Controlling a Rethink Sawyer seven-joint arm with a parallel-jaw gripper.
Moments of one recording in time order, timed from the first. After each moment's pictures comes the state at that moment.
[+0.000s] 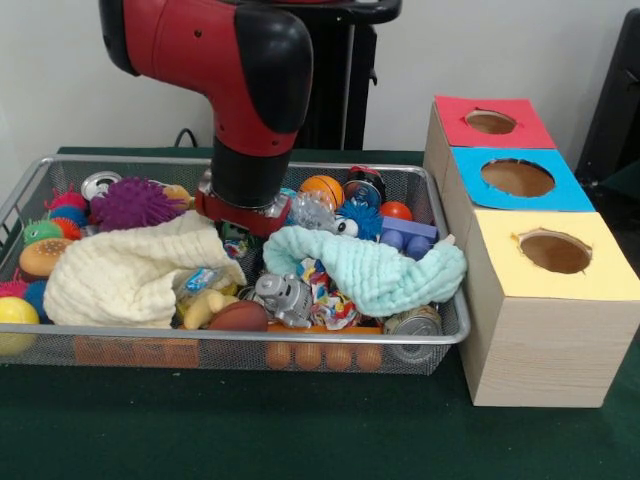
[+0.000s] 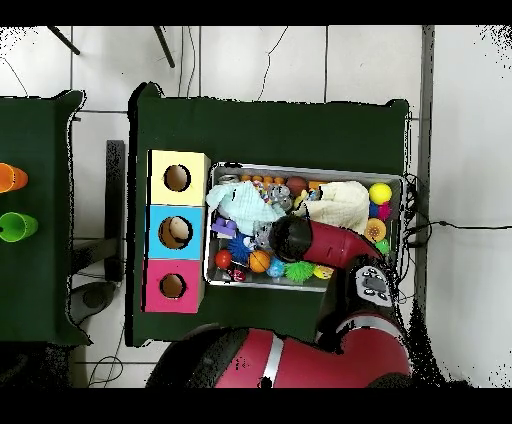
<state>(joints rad) -0.28 -0.33 -0.16 1.55 -0.08 0.40 1.80</state>
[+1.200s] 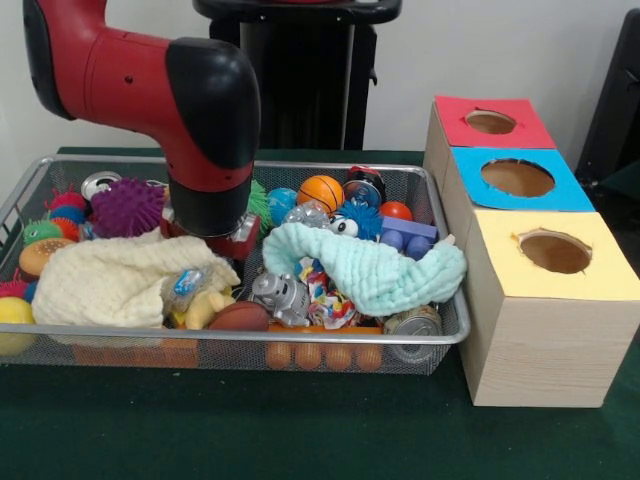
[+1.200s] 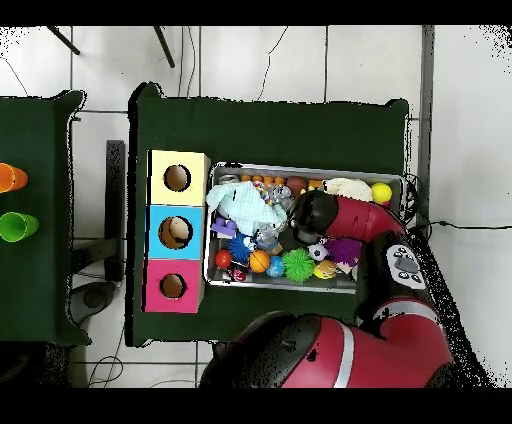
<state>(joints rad) -0.41 -0.30 -0.01 1.37 -0.23 0.70 1.80</state>
